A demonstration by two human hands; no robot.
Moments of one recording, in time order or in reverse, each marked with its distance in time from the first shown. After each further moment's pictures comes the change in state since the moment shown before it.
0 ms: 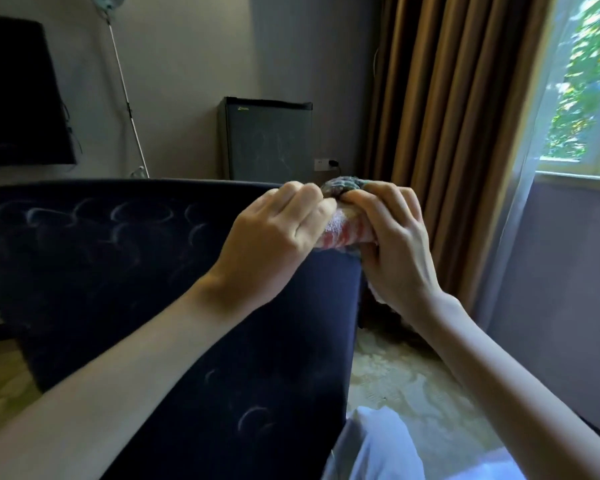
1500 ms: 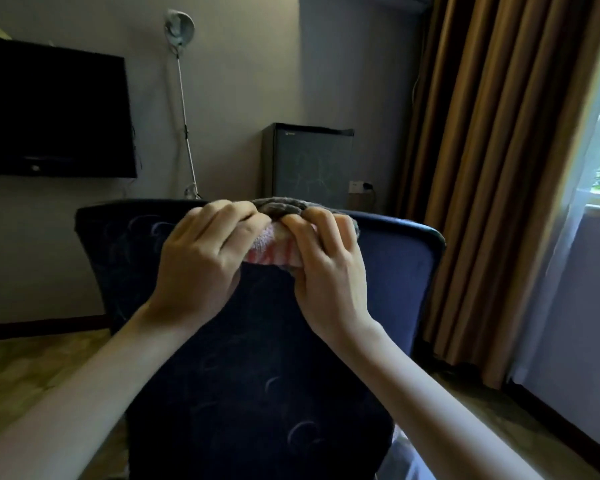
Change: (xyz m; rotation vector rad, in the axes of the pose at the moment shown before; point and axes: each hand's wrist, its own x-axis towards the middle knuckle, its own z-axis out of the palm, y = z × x) left_hand -0.077 -0.086 -0.097 0.183 -0.022 -0.219; right_hand 0.030 -0.143 0.074 0.056 0.060 -0.006
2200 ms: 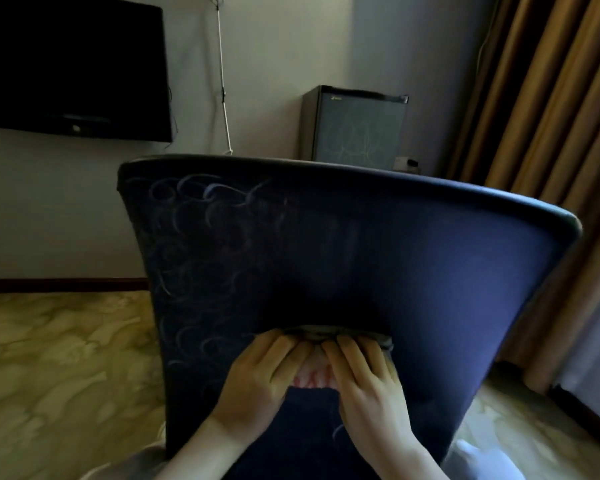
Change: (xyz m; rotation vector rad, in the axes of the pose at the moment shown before) left_hand -0.182 0.026 0.068 -0.282 -0.194 -0.163; right_hand -0.171 0.014 0.080 -0.189 -0.246 -0.064
